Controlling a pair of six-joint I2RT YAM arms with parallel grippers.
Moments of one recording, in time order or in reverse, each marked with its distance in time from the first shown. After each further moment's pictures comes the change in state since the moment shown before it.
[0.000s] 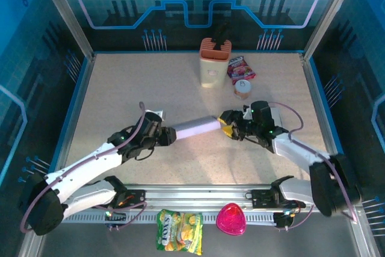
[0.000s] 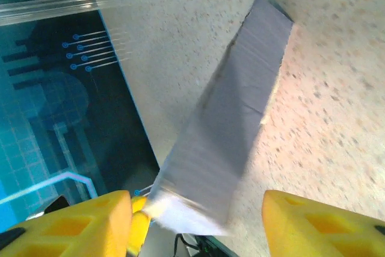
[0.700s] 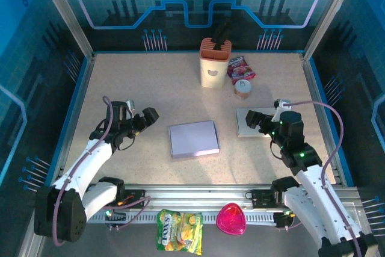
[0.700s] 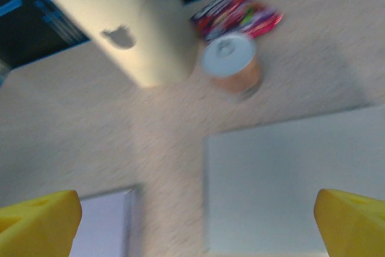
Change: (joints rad) left arm 0.559 0.001 -0.045 0.101 0.297 -0.026; right arm -0.126 -0.563 0.025 -0.416 0.624 -0.879
